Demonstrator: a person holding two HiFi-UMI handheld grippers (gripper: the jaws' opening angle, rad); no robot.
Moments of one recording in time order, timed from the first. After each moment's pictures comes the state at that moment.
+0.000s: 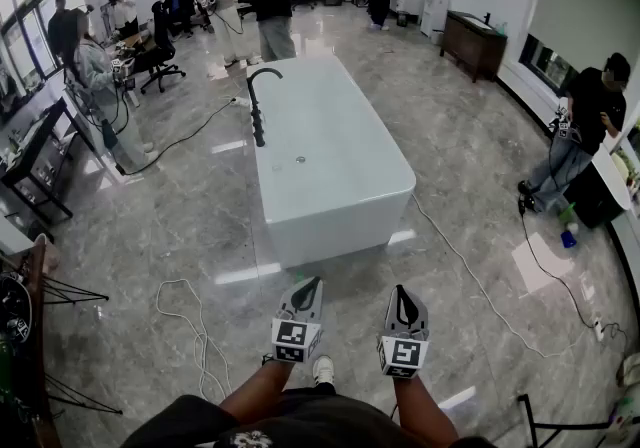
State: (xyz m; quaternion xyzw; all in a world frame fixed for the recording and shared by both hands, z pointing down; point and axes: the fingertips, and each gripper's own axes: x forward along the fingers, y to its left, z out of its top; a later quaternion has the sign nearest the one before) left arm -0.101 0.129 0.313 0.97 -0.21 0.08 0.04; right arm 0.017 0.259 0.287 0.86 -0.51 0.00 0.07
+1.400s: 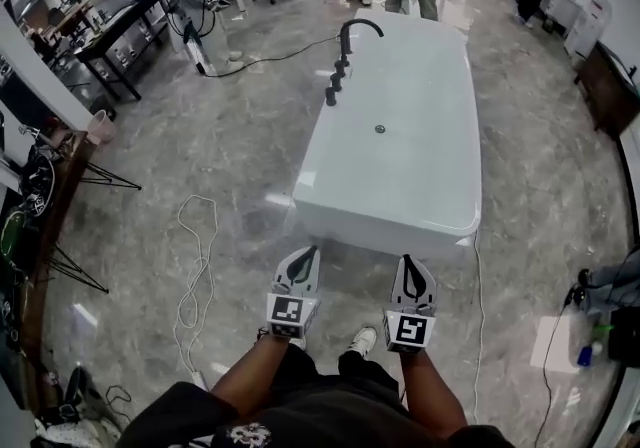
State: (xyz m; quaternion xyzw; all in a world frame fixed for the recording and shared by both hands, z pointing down) left arm 0.056 -0.033 0.347 0.88 -0.45 0.10 0.06; right arm 0.235 0.022 0.325 0.69 -0.72 0.00 0.09
